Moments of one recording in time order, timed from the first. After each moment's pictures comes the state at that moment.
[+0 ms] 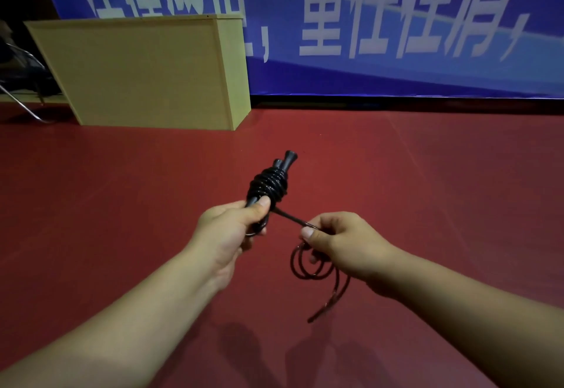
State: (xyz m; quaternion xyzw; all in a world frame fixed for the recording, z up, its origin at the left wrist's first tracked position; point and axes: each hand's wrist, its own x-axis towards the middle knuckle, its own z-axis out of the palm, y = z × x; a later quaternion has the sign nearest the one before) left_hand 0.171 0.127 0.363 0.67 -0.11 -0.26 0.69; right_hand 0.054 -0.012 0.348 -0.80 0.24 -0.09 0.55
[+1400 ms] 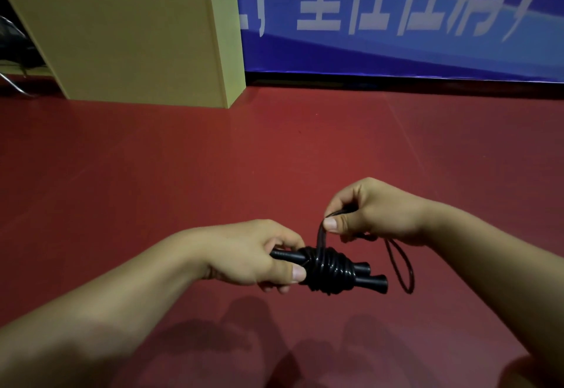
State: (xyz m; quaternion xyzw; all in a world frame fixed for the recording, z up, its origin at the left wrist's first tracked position) left_hand 0.153 0.139 0.363 0.67 -0.51 -0.47 0.26; right_hand 0.027 -0.055 0.373 -0.85 0.12 0.04 0.52
